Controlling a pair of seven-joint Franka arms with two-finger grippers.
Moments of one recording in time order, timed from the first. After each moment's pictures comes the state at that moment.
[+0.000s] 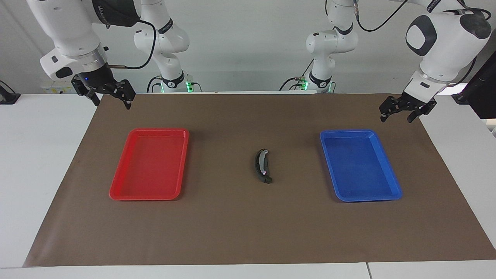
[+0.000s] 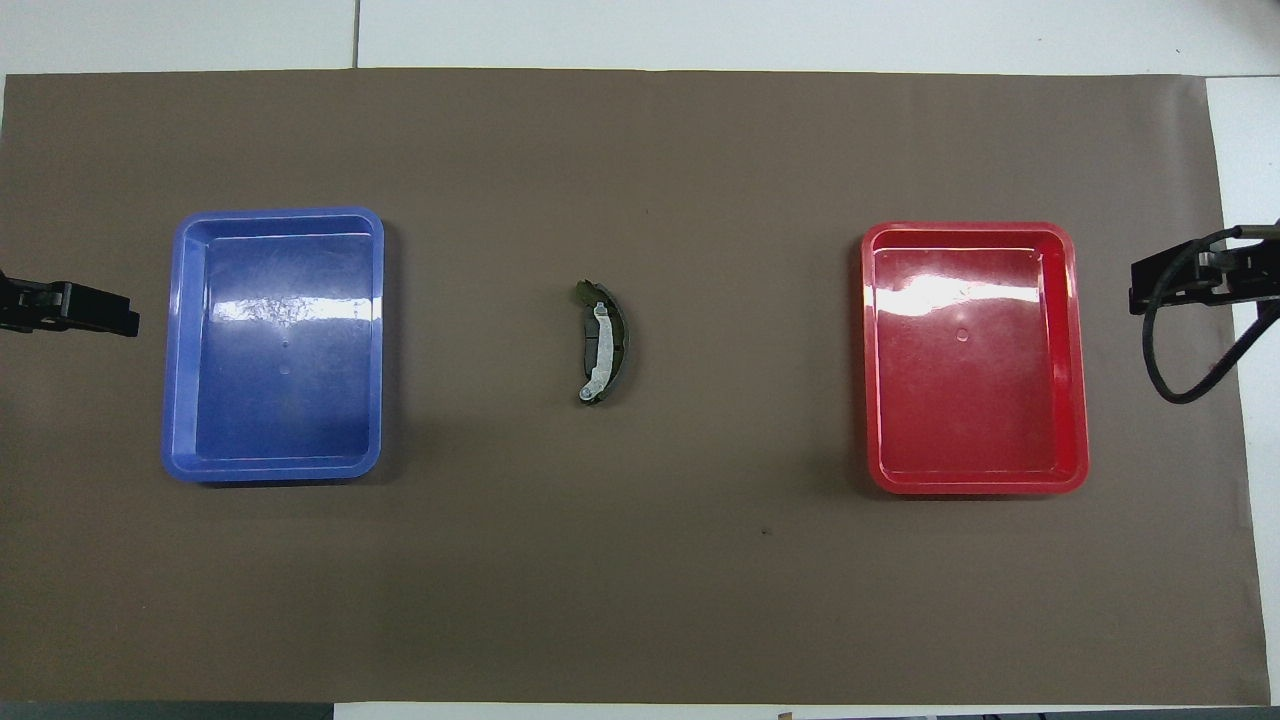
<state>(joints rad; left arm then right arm) 0.04 -0.04 0.00 -1.79 0.00 1.74 0.16 -0.01 -0.01 -0.01 -1.57 -0.08 1.51 0.09</state>
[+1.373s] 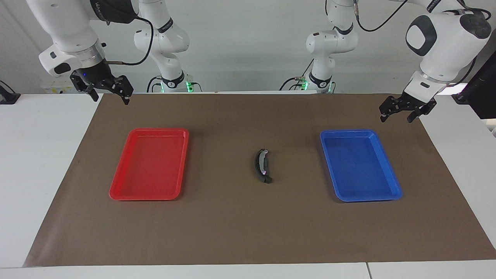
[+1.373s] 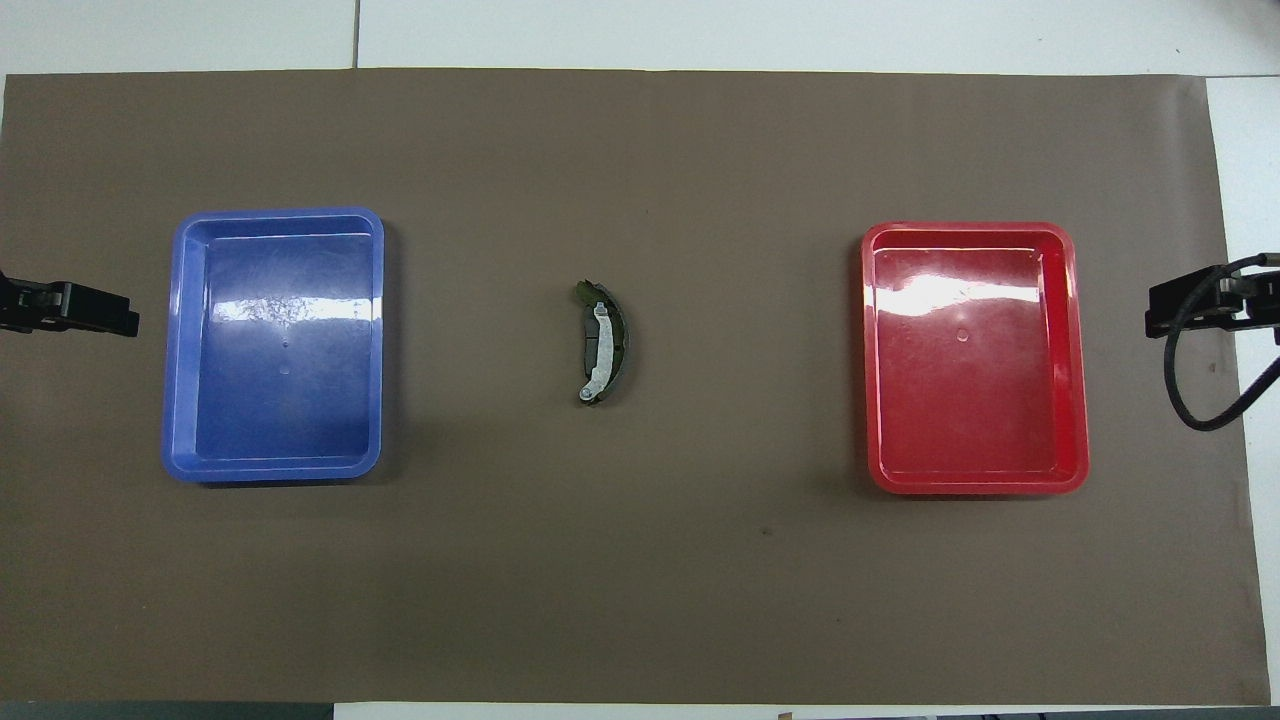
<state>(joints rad) 0.04 -0.04 0.00 -1.79 0.00 1.74 0.16 0.02 -0.06 -0.05 -1.62 -0.08 1.51 0.08</state>
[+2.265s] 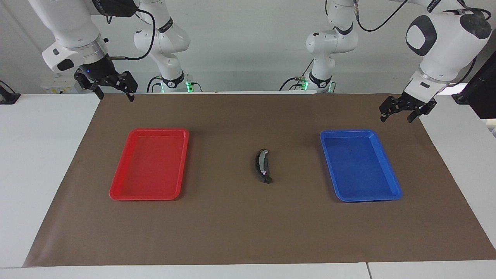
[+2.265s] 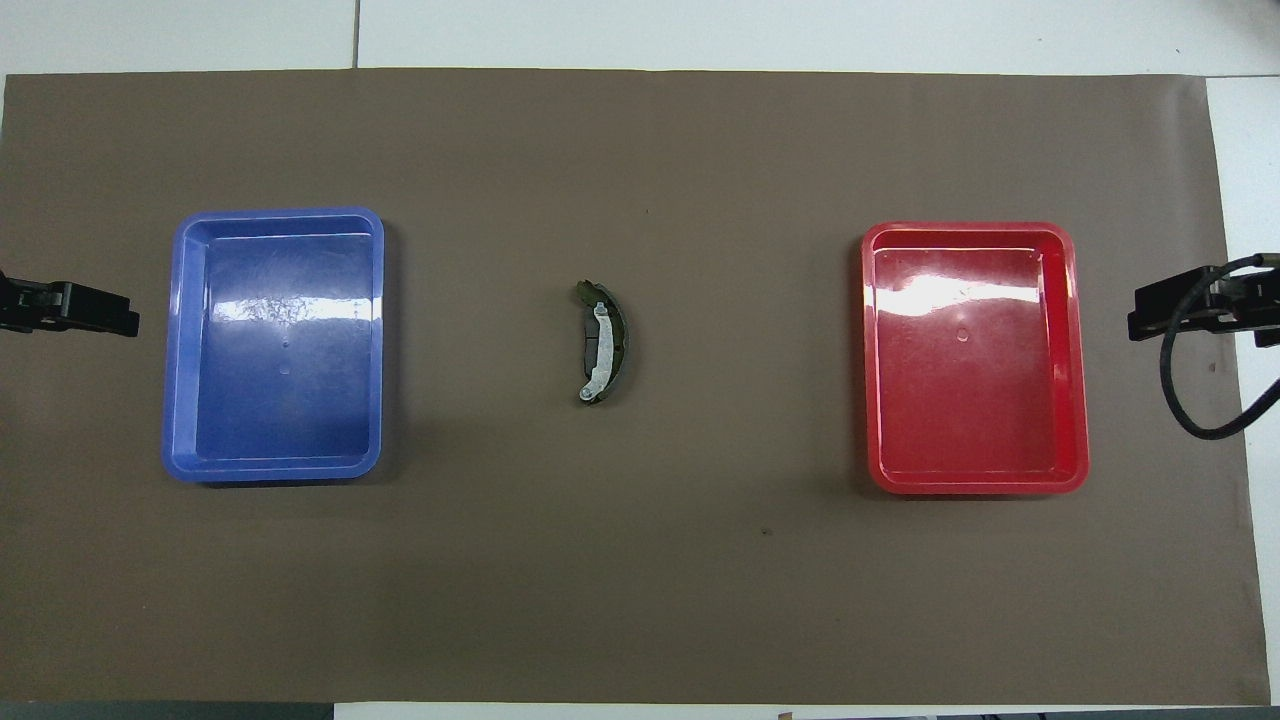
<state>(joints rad) 0.04 -0.04 0.00 -1.79 0.00 1.74 0.16 0.04 -0.06 -0.04 -1.60 -0.03 1.48 0.08</state>
